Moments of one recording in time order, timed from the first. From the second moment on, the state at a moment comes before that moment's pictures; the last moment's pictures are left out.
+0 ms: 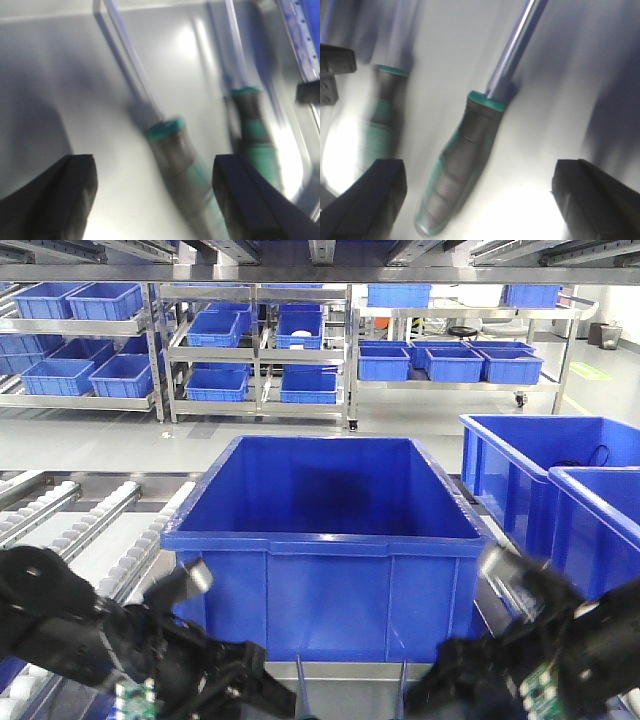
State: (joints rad) left arm -0.35 1.61 -1.15 -0.90 0.89 0.40; right arm 0.15 1.41 -1.09 0.60 1.00 -0.17
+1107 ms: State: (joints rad) left arm -0.35 1.05 -1.15 -0.63 0.69 0.43; right arm 0.15 1.05 -1.09 0.56 0.76 -0.18
